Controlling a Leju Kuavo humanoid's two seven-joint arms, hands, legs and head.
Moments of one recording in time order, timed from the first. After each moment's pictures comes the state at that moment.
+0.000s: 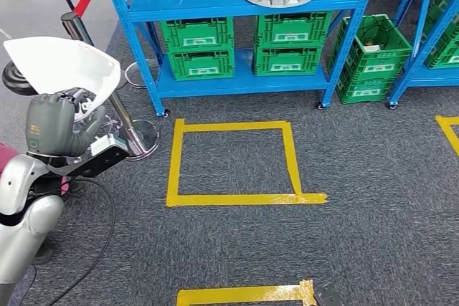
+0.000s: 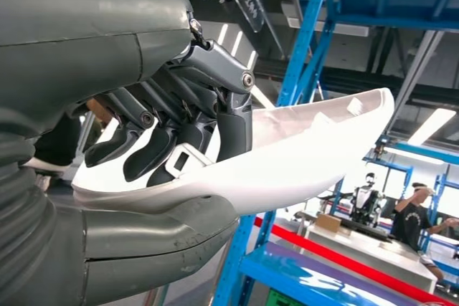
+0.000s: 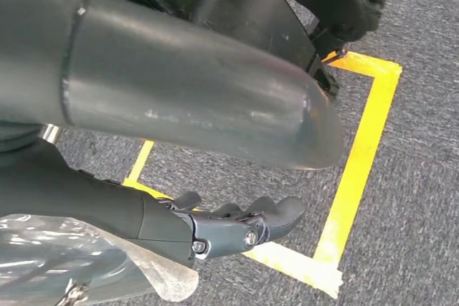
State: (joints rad) left arm -0.30 0.41 -0.48 -1.59 -0.94 0.22 -0.01; right arm 0.14 -0.58 1.04 -1.51 -0.70 -0.51 0.08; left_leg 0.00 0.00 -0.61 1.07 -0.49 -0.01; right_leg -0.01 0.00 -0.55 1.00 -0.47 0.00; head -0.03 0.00
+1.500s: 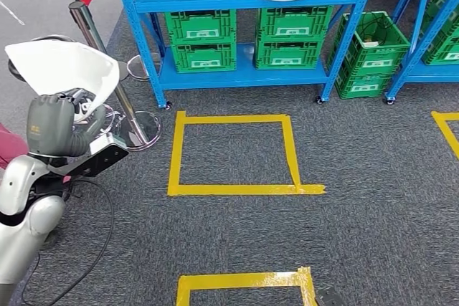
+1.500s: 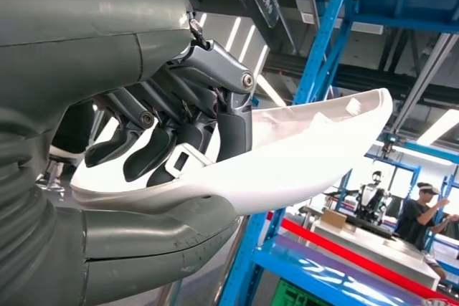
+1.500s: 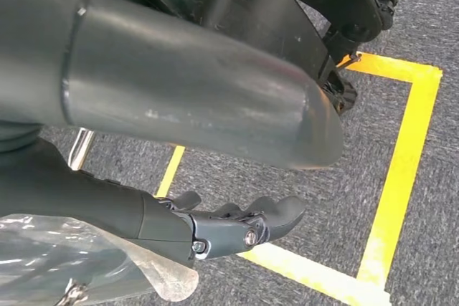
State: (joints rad) left arm -0.30 0.41 -0.48 -1.58 -0.92 0.23 -0.01; right arm 0.18 -0.56 1.00 -1.51 -0.69 -0.54 0.12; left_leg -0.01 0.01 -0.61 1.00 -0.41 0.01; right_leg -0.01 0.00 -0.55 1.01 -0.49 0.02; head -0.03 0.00
